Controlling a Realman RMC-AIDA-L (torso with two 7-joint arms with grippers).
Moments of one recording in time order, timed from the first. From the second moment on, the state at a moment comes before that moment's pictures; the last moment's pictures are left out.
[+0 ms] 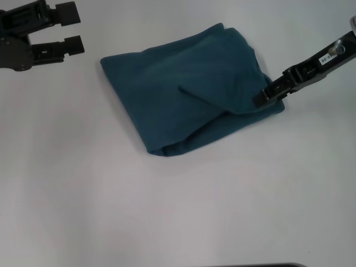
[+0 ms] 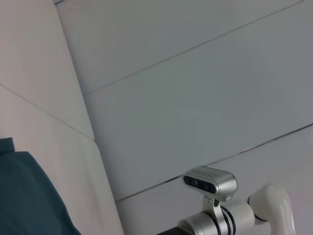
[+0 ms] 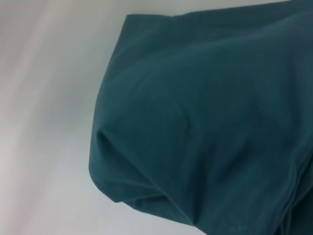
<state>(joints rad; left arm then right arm) -0.48 -2.02 -2.59 -0.87 -1.32 1.92 -2.51 0.85 1.96 -0.82 -0.76 -2.54 -1.69 2.44</state>
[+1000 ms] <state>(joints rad) -0.49 -2.02 -2.58 -0.85 -1.32 1.90 -2.50 0.85 1.97 -0.83 -0.75 -2.55 -1.65 2.54</state>
